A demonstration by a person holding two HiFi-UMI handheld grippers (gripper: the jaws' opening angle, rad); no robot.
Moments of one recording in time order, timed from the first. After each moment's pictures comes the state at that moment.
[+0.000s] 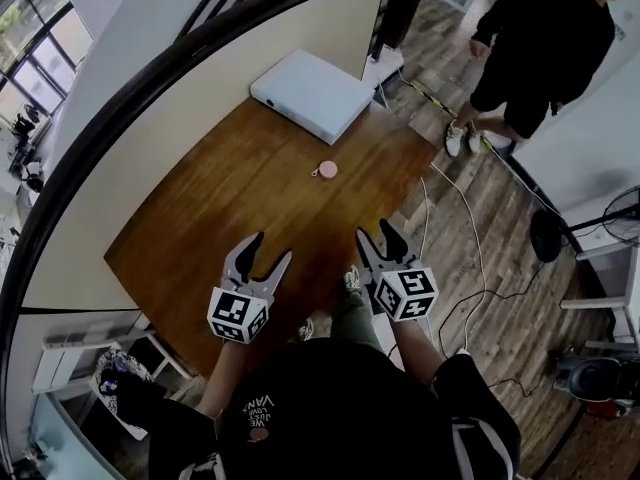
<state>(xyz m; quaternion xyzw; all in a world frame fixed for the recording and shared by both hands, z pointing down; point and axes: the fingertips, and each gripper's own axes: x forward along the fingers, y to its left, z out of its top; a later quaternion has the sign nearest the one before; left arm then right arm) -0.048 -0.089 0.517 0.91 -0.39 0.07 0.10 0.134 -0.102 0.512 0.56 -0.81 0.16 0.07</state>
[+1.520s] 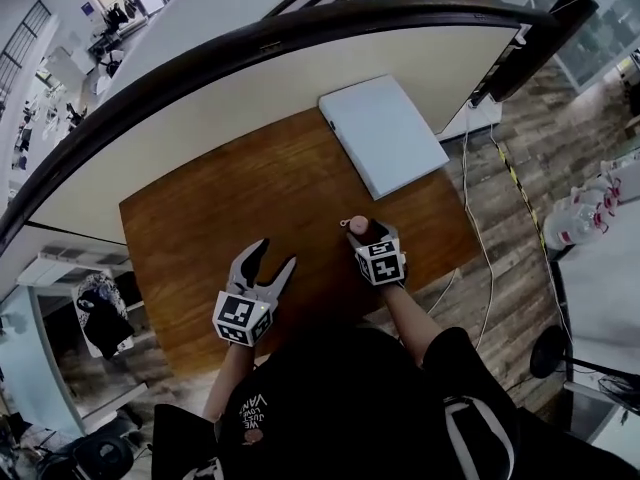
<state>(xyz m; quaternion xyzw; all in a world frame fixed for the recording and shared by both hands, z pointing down) -0.050 -0.191 0.551 0.79 -0.58 0.07 0.17 0.085 -0.312 0.693 0.30 -0.87 0.16 0.34</state>
